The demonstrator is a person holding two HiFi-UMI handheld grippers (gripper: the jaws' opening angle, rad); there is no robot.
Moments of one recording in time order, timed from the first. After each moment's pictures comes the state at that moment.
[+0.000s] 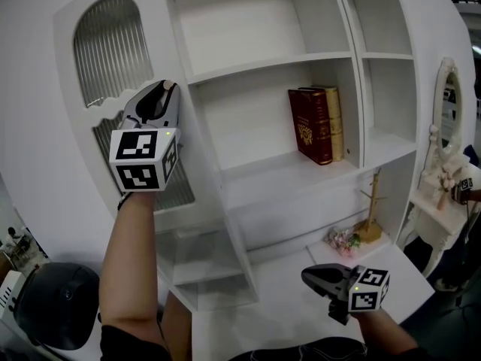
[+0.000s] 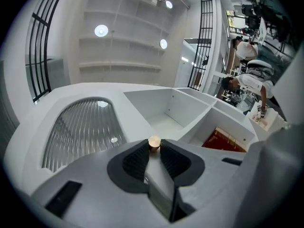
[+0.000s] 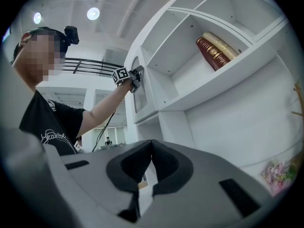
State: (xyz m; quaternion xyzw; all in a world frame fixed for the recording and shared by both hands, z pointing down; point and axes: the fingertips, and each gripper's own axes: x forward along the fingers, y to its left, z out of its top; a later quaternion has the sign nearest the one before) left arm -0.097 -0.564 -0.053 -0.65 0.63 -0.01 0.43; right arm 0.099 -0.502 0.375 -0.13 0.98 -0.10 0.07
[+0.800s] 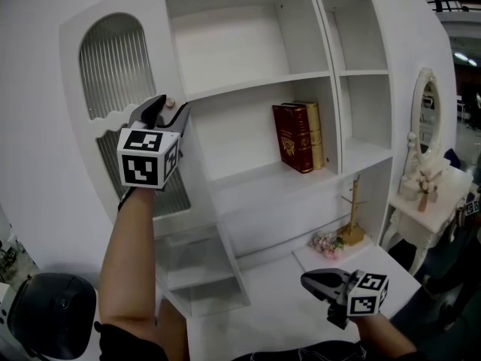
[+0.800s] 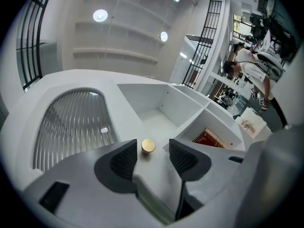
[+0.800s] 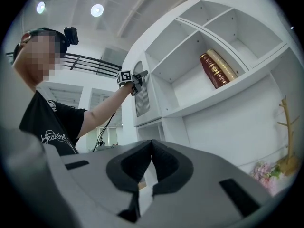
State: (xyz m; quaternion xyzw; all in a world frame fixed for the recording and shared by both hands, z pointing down) left arm -0.087 -0.566 -0.049 -0.70 0.61 -0.05 0.38; right arm 0.124 -0.457 0.353 -0.18 0.98 -0.09 0.07
